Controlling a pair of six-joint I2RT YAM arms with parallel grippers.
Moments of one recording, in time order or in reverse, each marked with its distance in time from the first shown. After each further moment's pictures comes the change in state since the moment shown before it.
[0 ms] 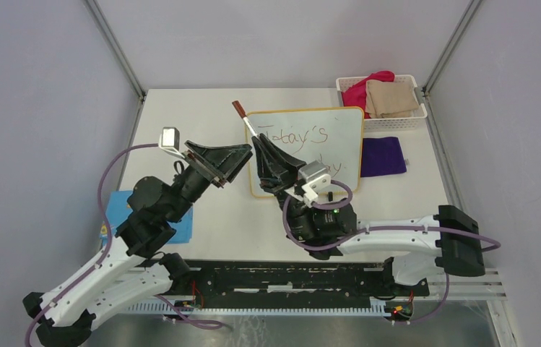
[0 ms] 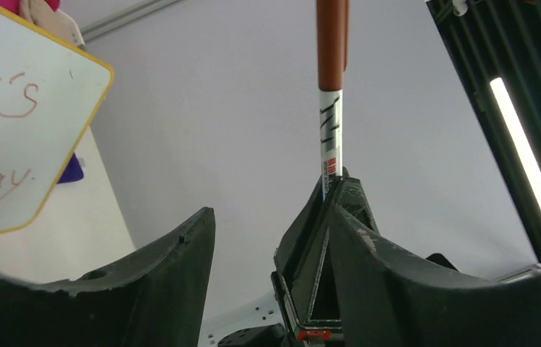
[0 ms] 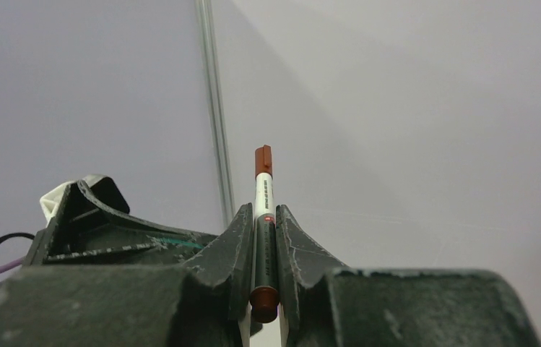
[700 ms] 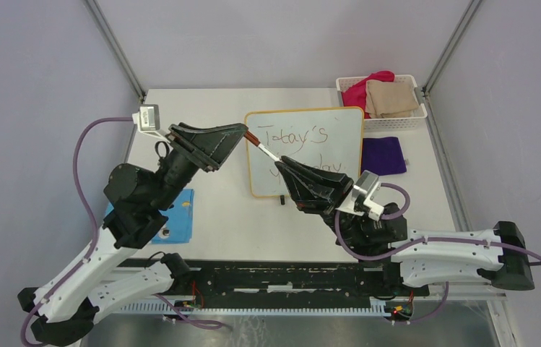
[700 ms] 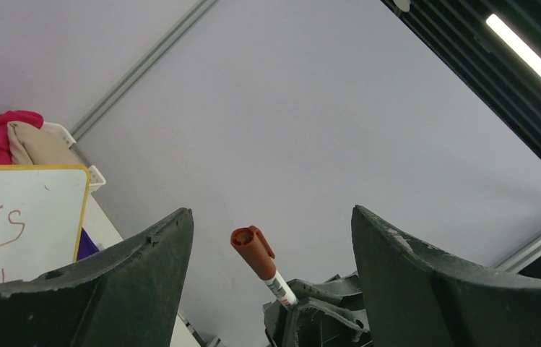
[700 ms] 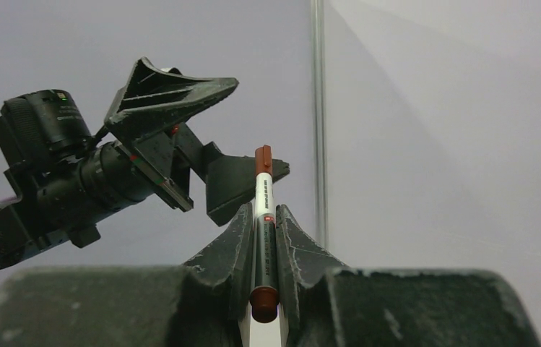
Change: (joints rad) left arm -0.005 0.098 0.280 -0.026 0.014 0.343; right arm 0.000 -0.433 -0.267 -0.309 -0.288 0.291
